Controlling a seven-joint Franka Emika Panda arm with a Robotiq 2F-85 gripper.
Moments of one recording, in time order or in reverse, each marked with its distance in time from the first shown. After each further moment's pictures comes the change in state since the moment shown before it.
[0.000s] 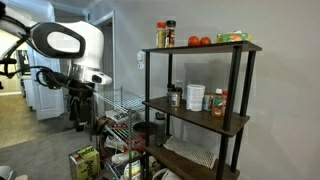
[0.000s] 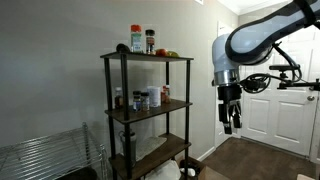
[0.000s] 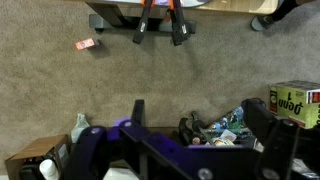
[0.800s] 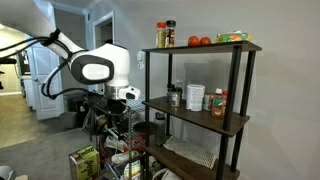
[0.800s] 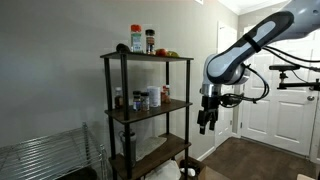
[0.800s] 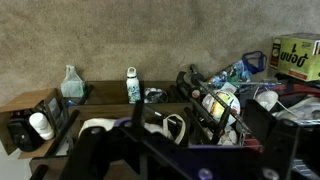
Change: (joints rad) arm -0.022 0.335 -0.108 0.078 0.048 0.439 -0.200
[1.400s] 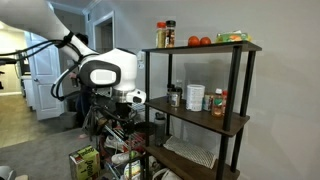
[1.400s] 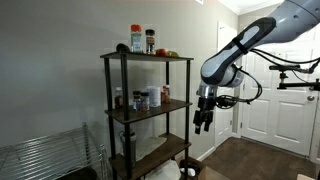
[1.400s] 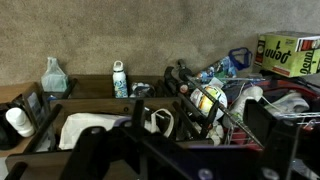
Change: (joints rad) arm 0.000 0.085 -0.017 0.056 0.104 0.021 -0.126
